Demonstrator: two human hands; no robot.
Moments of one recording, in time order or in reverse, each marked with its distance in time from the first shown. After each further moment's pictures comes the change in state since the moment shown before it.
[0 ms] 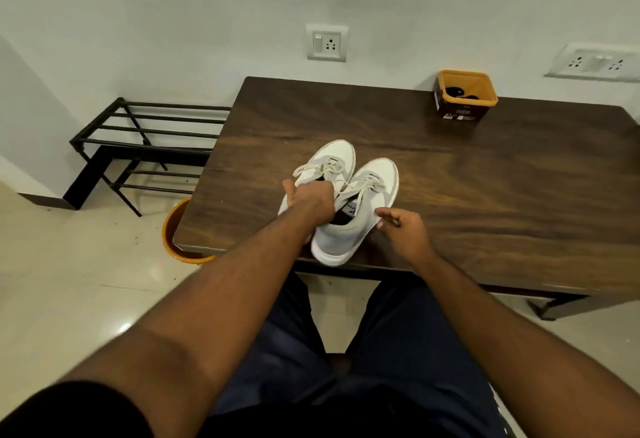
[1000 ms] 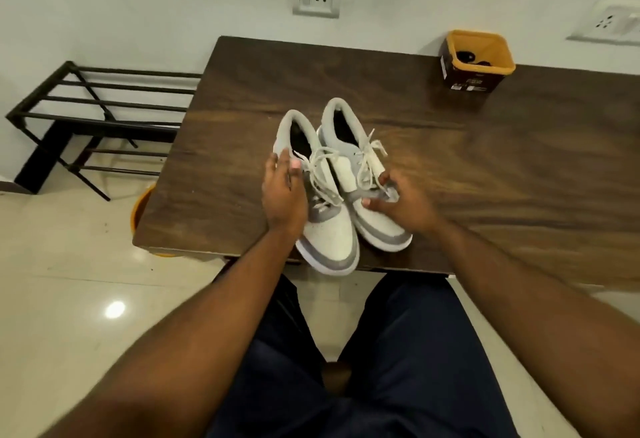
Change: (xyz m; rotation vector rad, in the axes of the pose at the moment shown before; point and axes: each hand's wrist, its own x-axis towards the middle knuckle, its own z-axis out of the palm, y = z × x) left_hand 0.040 -0.032 0.077 -0.969 0.559 -0.136; right_hand 0.066 0.005 -0.011 -0.358 -0.119 -0.131
